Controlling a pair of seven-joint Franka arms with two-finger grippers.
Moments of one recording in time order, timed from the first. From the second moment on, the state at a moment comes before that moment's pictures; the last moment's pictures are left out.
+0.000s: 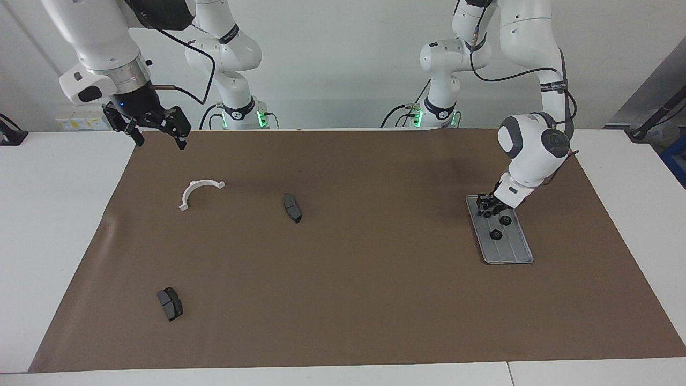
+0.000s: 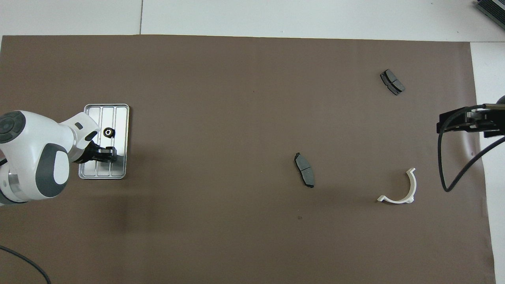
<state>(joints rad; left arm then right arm) 0.05 0.17 -0.02 -2.21 -0.06 2.31 0.09 0.03 -0.03 -0.03 -1.60 -0.03 1.57 0.12</state>
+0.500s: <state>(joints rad) 0.05 0.16 -0.02 -2.21 -0.06 2.31 0.09 0.03 -0.03 -0.03 -1.60 -0.03 1.57 0.12</state>
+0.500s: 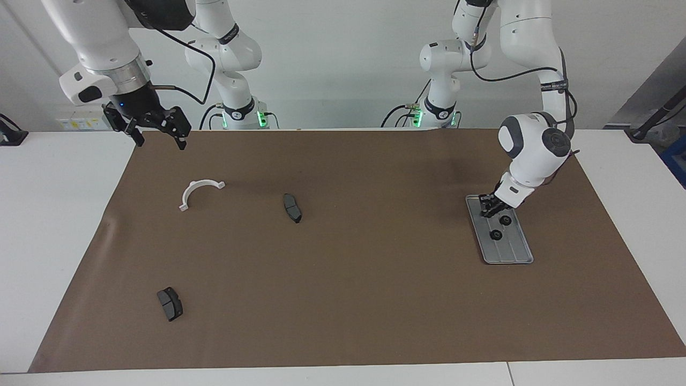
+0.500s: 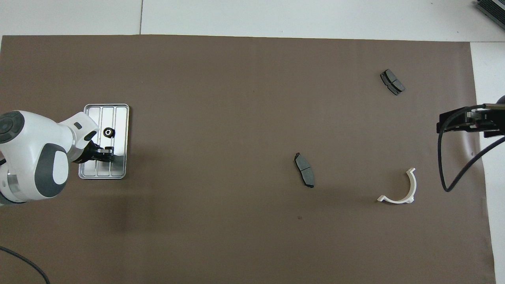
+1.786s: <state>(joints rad) -0.08 0.18 -0.04 -2.06 -0.13 2.23 -0.02 0.03 -0.03 -0.03 -1.60 -0.03 1.57 0.12</state>
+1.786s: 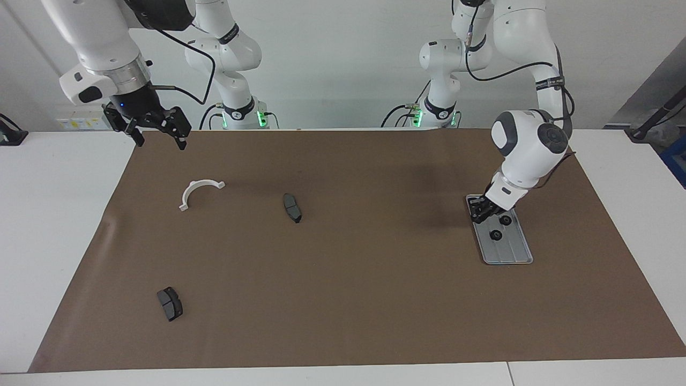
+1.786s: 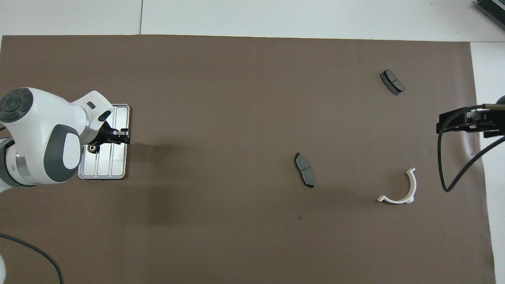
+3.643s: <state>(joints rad) -0.60 0.31 -0.02 -1.97 -0.13 2.42 -0.57 0.02 -0.04 -0.04 -1.64 -0.01 1.62 0.11</state>
